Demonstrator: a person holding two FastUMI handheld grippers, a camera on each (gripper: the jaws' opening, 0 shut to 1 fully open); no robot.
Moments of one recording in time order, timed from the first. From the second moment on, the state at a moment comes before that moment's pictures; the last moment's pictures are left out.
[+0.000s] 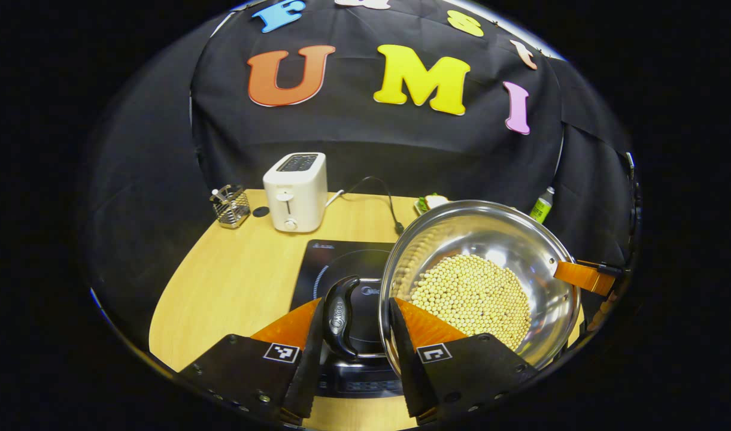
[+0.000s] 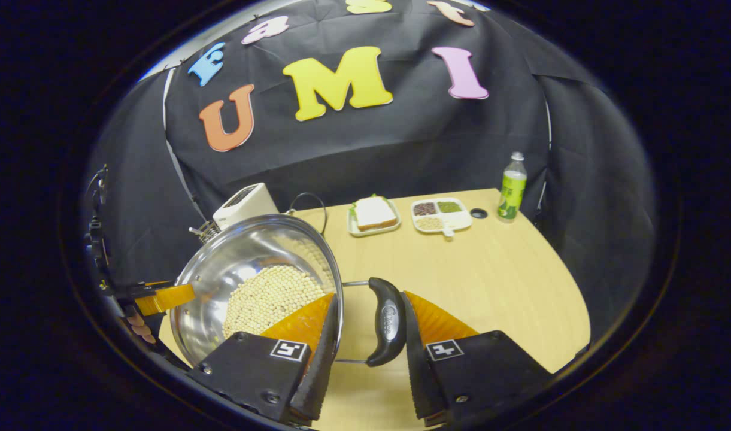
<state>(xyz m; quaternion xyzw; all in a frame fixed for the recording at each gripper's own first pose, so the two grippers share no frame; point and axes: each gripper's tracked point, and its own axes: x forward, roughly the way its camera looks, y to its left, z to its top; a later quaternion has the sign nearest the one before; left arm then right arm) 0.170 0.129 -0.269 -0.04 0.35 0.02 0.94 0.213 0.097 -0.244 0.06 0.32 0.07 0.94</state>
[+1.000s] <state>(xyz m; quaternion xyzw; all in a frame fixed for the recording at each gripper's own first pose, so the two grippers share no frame) 0.237 0.205 -0.333 -0.04 0.36 0.08 0.93 0.311 0.176 -0.322 0.06 0.35 0.09 0.93</state>
